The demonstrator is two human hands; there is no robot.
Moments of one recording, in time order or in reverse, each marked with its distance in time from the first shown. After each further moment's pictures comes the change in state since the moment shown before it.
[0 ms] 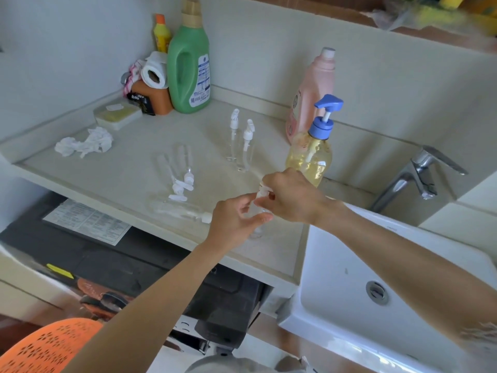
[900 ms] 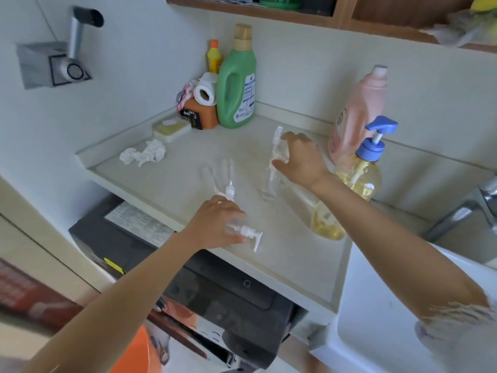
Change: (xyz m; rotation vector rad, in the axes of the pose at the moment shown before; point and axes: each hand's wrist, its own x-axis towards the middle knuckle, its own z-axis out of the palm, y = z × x) left_hand 0.008 -0.050 -0.114 0.872 -0.268 0.047; right_hand 0.108 -0.008 -0.007 0.041 0.250 0.164
